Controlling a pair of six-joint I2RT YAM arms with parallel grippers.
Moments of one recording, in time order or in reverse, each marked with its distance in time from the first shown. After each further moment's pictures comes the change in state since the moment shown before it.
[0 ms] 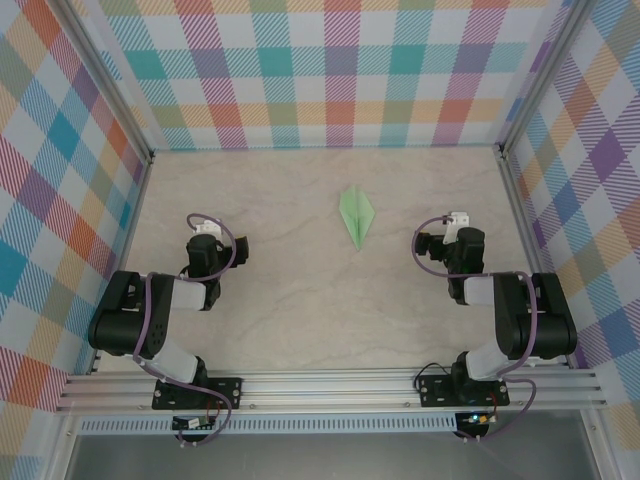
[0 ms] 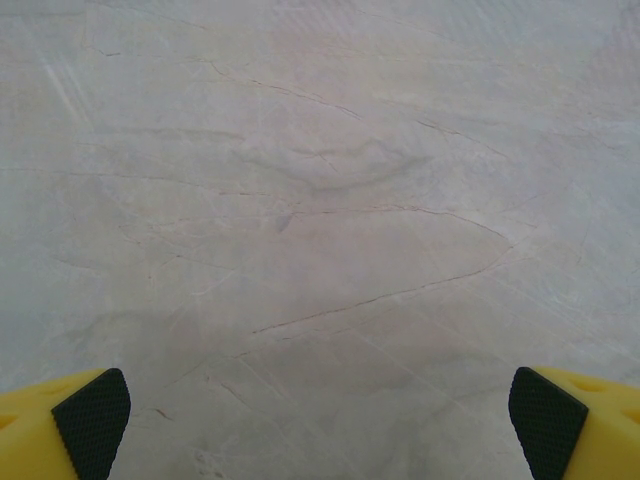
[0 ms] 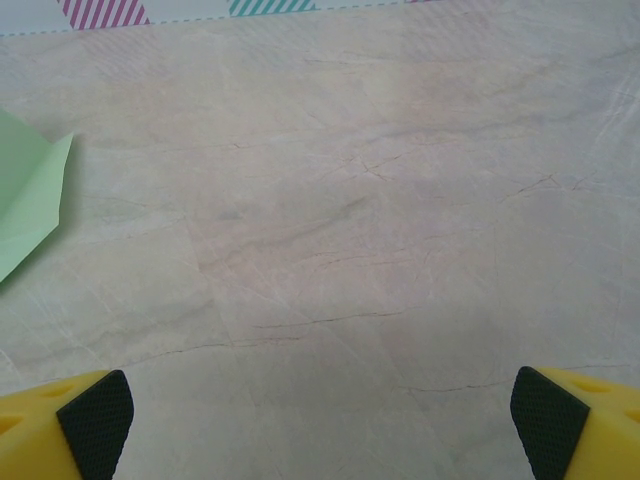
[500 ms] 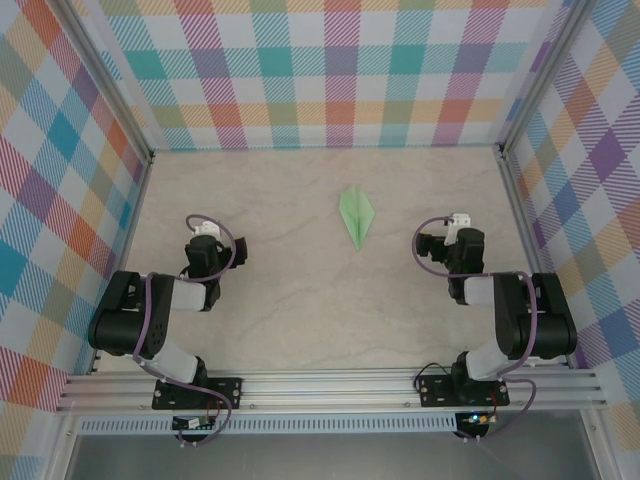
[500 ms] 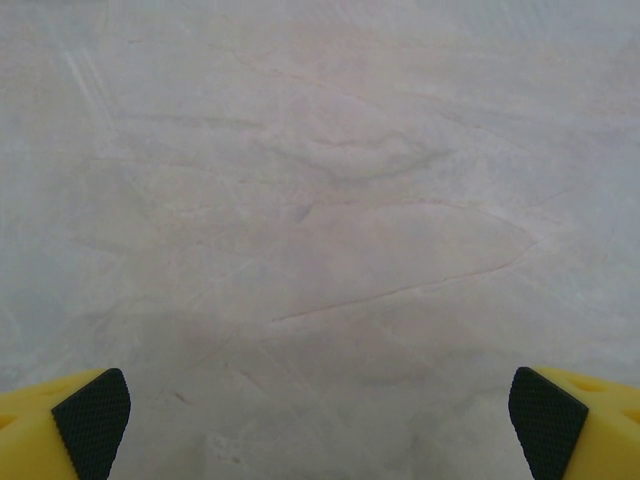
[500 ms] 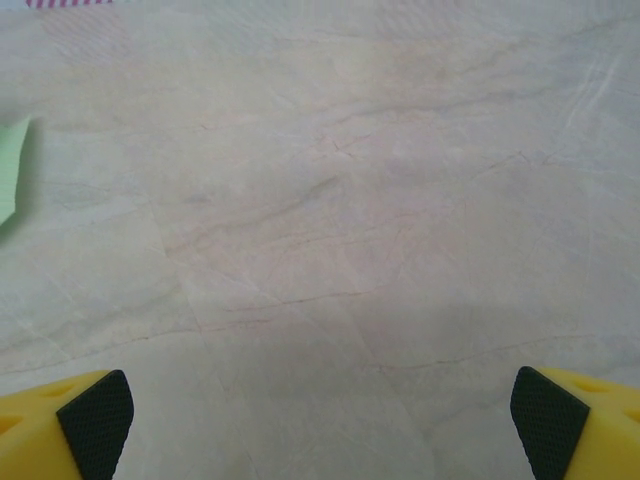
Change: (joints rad) left arm 0.000 0.000 -0.003 -0.004 -0.025 -0.014; right arm 0.000 0.000 0.000 -0.024 0.035 0.000
